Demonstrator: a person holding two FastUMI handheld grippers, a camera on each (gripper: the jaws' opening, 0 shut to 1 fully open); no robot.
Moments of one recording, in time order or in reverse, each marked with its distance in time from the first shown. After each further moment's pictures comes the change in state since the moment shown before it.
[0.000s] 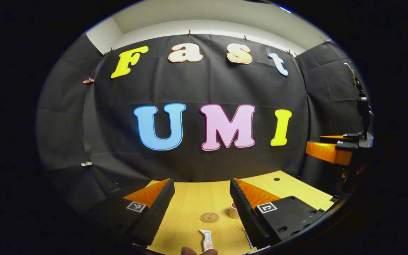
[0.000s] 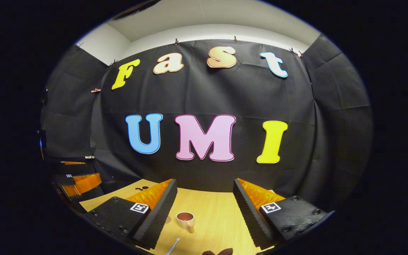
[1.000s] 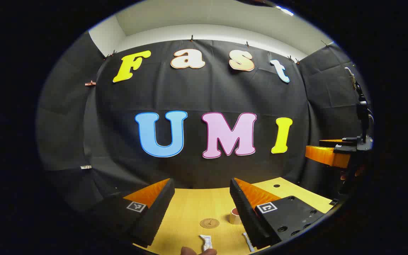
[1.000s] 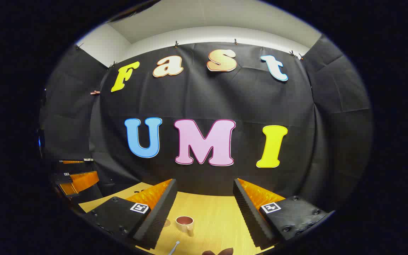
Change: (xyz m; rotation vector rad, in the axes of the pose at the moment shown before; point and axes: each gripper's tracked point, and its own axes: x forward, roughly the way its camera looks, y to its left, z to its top) left arm 0.000 0.012 0.034 -0.042 -0.092 -0.002; right arm 0.006 -0.001 0.019 0.005 -0.036 -0.013
